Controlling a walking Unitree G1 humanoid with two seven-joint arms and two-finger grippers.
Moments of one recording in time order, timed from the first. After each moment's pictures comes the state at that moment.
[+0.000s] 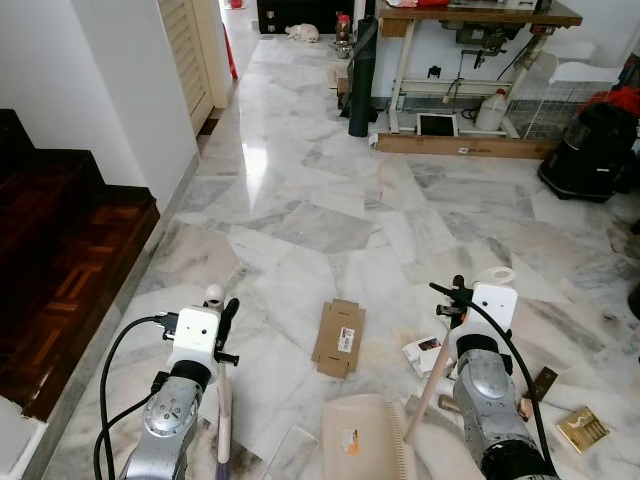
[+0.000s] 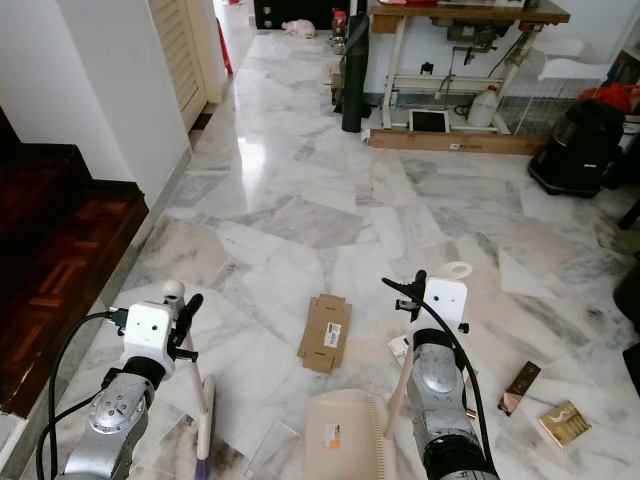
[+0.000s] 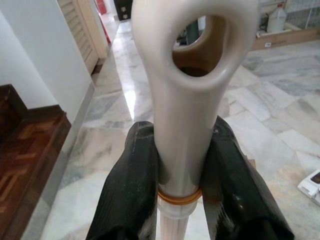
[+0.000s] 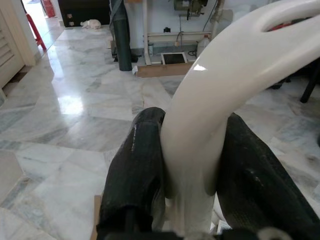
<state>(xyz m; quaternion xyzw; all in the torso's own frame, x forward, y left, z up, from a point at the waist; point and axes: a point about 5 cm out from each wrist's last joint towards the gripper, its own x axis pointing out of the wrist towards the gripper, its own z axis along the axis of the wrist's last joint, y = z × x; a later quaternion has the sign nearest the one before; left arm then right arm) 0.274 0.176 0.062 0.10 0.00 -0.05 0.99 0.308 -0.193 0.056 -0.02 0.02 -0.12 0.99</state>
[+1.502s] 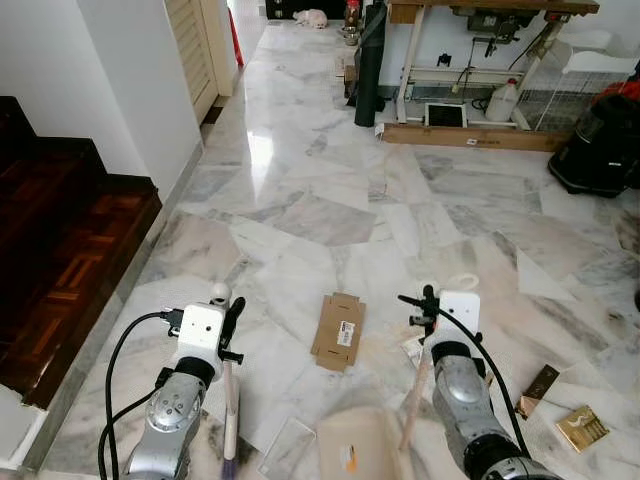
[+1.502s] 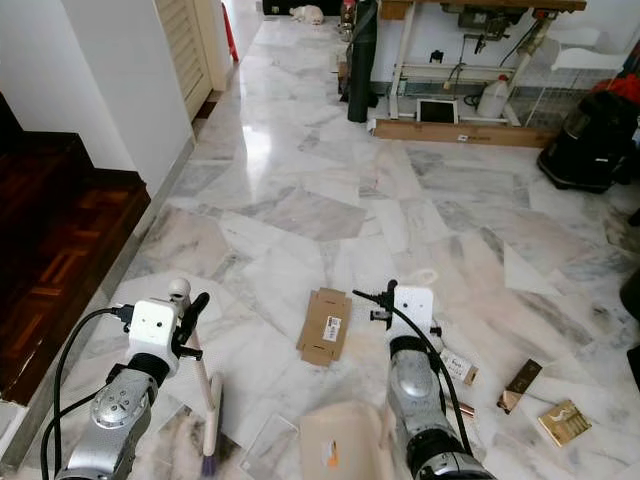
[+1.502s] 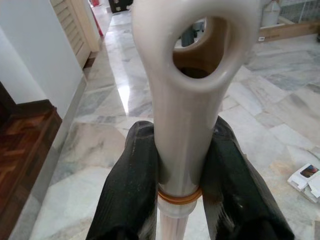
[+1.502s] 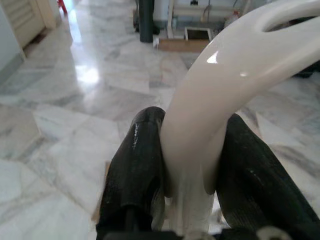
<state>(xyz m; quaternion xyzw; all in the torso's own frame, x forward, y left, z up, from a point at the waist) 0.276 0.173 0.066 0.09 0.00 -0.07 0.99 0.302 -0.168 0.029 -0.05 0.06 -0.07 0.99</state>
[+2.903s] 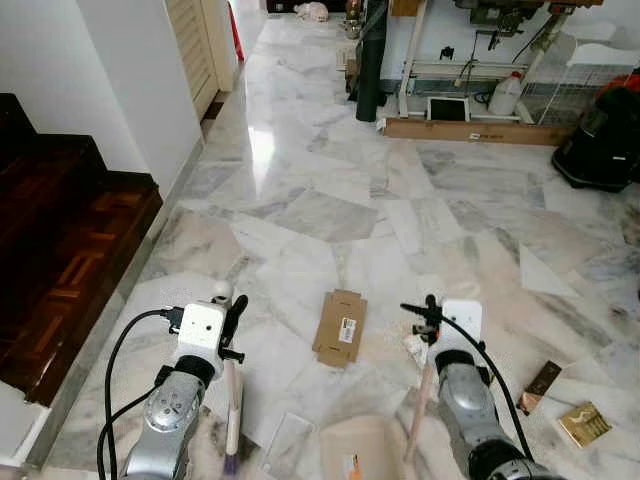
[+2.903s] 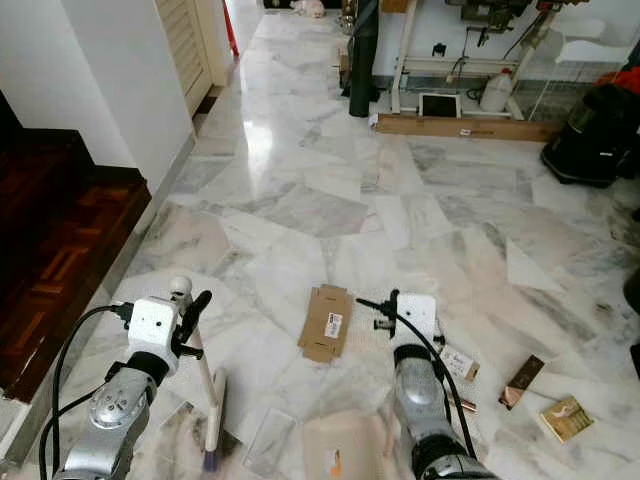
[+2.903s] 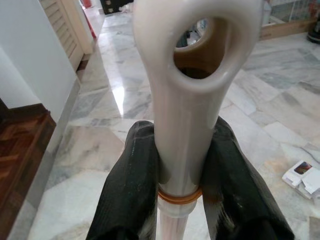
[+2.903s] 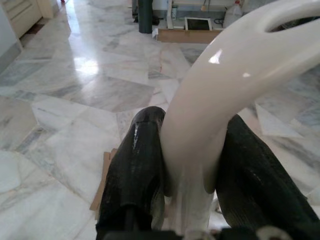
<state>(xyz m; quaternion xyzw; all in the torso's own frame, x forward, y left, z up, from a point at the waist) 0.275 0.171 0.069 0.10 -0.01 -0.08 0.99 0.300 -0.172 0.024 -0.05 0.07 -0.06 0.99</state>
